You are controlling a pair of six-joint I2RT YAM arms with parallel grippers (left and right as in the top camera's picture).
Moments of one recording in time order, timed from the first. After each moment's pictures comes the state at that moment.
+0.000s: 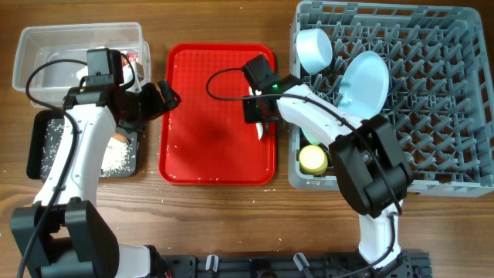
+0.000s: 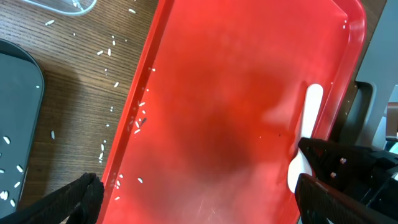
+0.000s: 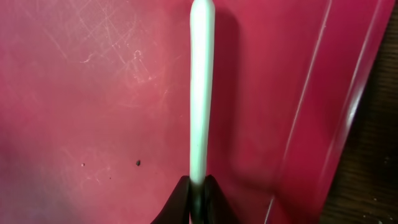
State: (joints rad) left arm 0.08 1.60 1.20 -0.80 0.33 -0.36; right arm 0.56 2.11 1.47 -0.61 -0.03 0.42
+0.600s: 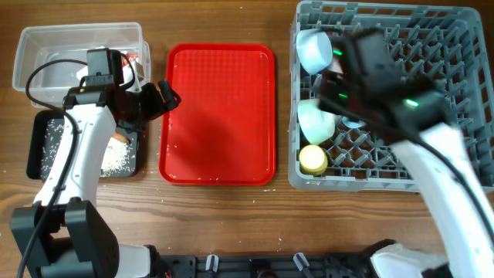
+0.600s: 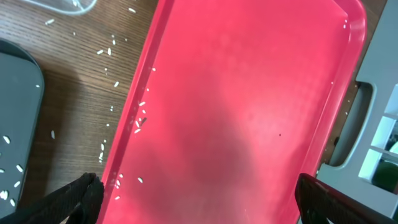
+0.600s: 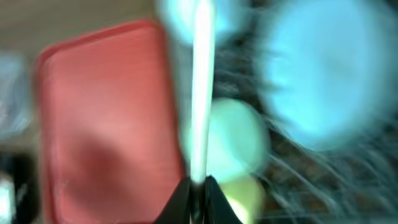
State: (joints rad) left arm 0.08 1.60 1.20 -0.80 0.33 -0.36; right arm 0.40 1.42 1.62 -1.26 0.18 0.67
